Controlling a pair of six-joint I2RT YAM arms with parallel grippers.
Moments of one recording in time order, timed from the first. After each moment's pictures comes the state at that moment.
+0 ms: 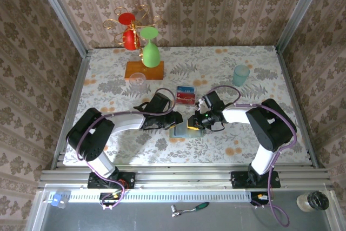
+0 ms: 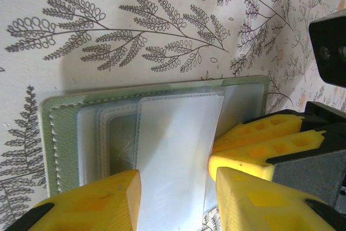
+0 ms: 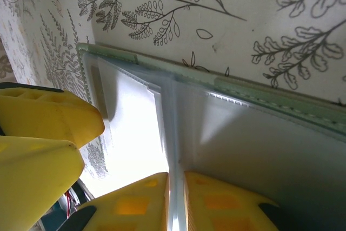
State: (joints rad) left arm -0.75 1.64 0.78 -0.06 0.39 -0.96; right arm 0.48 1.75 0.78 -0.10 -0.65 0.69
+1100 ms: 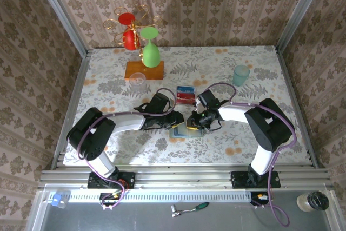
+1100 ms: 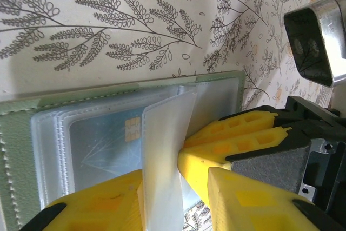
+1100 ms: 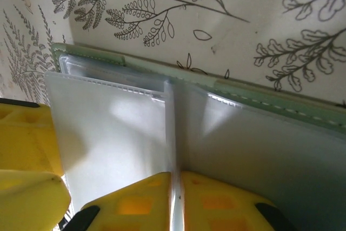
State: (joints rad) left arm -0.75 1.65 0.77 0.03 0.45 -0.98; right arm 0.52 1.75 0.86 -0.24 -0.53 0.67
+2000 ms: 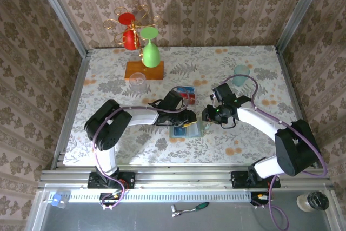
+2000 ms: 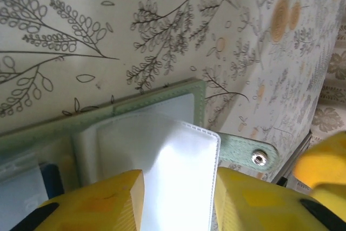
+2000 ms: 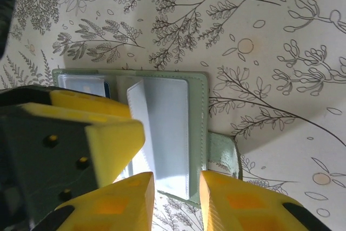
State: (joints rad) left arm -0.83 1.86 0.96 0.05 0.51 -1.01; right arm 0.42 1.43 0.86 -0.56 -0.30 0.59
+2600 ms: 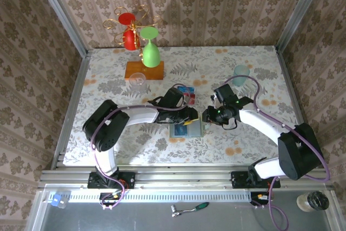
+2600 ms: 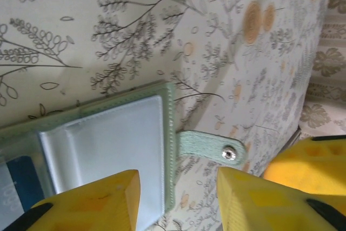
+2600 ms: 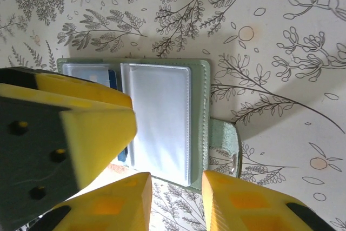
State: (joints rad) left arm -0.82 1.82 1.00 0.00 0.52 -0.99; right arm 0.42 1.39 0.84 -0.58 -0.32 0.59
